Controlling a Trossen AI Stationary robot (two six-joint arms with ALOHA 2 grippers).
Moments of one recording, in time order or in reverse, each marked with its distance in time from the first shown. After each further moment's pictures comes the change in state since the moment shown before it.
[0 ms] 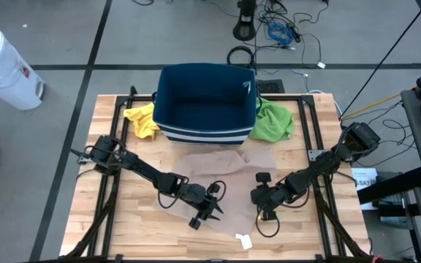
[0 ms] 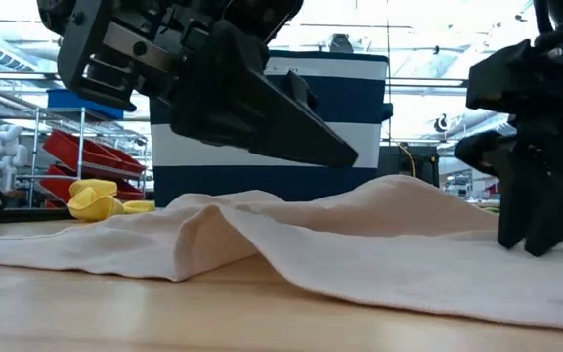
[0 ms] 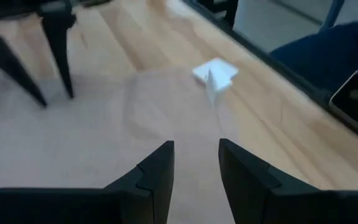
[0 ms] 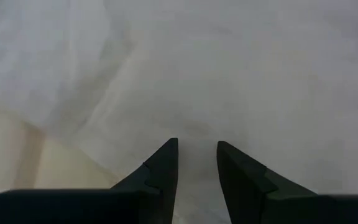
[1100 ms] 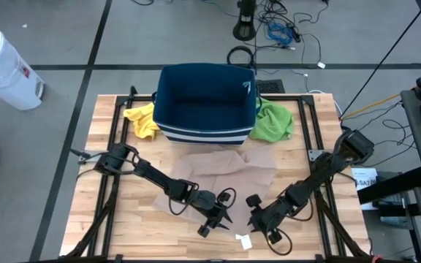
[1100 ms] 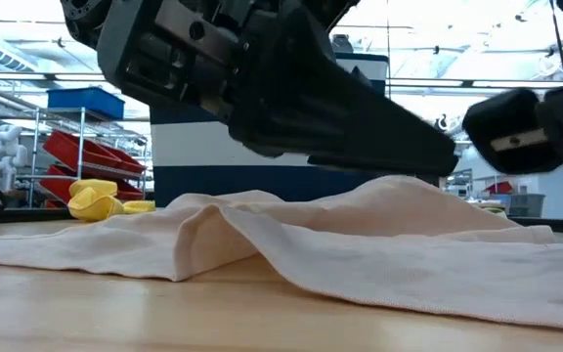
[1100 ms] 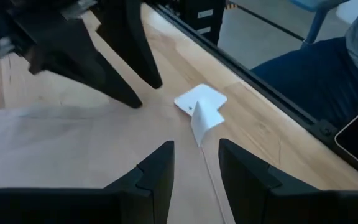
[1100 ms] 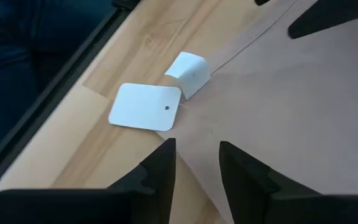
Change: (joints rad) left arm -0.014 0.159 0.174 0.020 0.054 -0.027; right arm 0.126 0.133 0.047 0.381 -0.179 -0.192
